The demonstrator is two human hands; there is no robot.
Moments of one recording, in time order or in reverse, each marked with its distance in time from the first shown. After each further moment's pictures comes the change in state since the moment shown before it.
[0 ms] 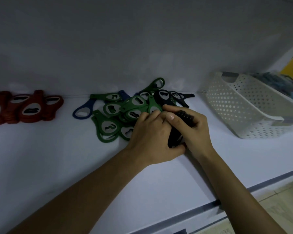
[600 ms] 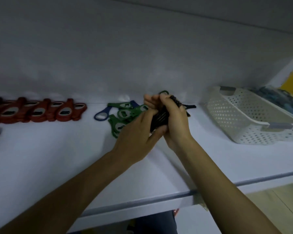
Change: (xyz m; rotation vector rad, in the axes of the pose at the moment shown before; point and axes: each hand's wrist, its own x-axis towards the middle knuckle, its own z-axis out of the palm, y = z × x) left_hand -0.035 -0.002 -0.049 -0.218 0.134 -0.144; right_hand 0.006 -0.054 0.054 0.584 -0.013 0.227
